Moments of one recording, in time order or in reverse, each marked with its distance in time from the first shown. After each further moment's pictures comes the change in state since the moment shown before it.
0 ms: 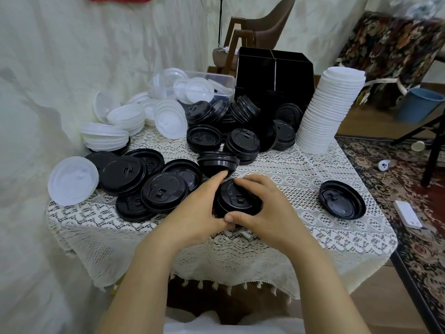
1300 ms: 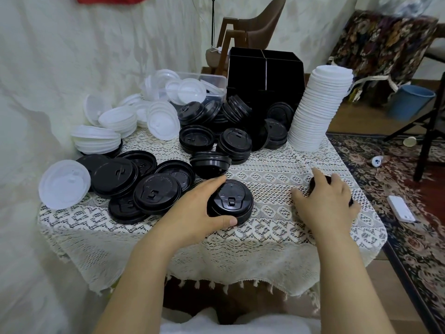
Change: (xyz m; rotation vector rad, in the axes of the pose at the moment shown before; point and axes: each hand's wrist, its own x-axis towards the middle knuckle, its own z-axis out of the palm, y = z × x) left_hand -0.003 0.011 0.001 0.084 0.000 0.028; right_hand -0.003 0.047 -0.049 -0.513 0.313 0.686
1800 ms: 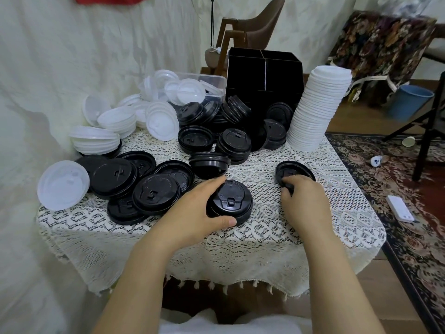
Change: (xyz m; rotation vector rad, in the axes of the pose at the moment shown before) left_hand 0.000 0.001 -0.001 -0.006 -0.004 0.009; right_hand -0.003 -0.013 0.015 0.144 0.078 -0.301
